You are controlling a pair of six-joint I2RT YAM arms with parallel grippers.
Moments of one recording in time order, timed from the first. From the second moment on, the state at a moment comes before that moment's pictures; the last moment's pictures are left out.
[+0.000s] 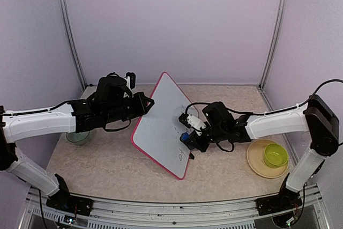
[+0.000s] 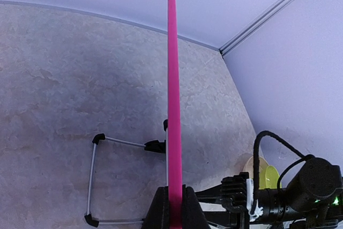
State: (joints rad) left arm -0.87 1.38 1.01 -0.03 -0.18 -0.77; right arm 0.86 1.66 0.93 0.00 -0.15 -0.12
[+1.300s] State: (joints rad) left arm -0.83 1.54 1.21 -0.15 -0.11 -0.72; right arm 0.57 1.82 1.06 -0.11 0.07 0.11
